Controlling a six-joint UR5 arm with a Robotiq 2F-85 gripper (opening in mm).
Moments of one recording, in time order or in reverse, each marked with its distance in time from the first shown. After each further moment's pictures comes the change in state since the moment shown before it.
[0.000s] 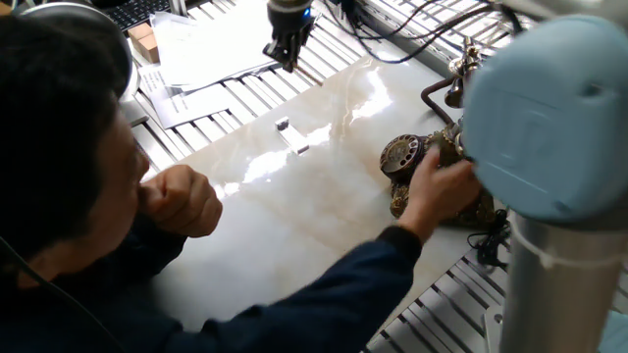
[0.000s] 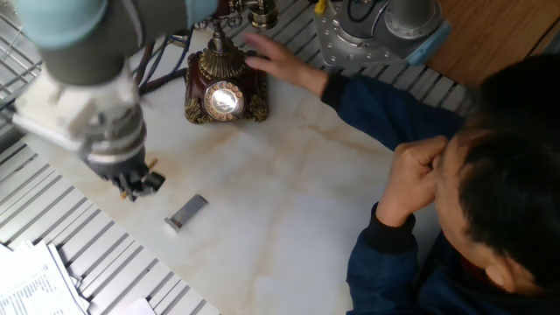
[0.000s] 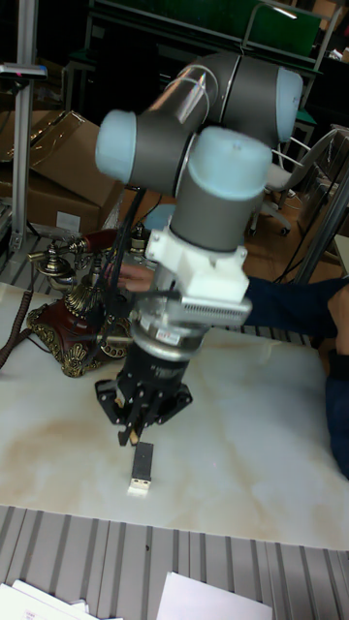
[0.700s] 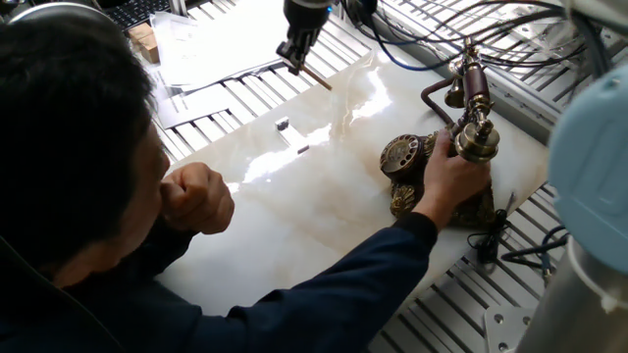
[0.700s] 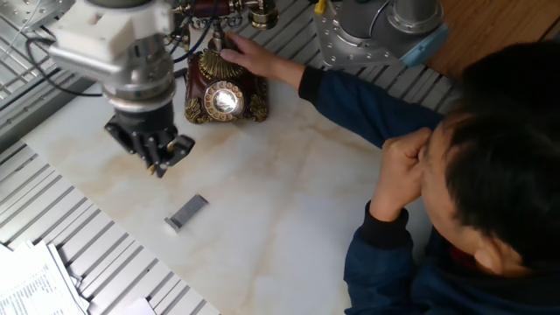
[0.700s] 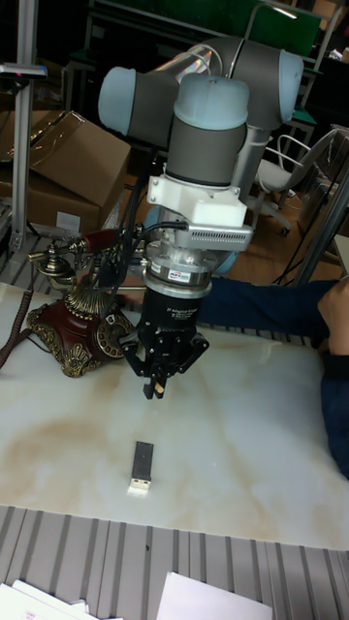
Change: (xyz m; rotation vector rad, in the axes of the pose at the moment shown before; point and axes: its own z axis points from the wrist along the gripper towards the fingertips) arm 0.042 0.033 -0.031 -0.099 -0.061 -0.036
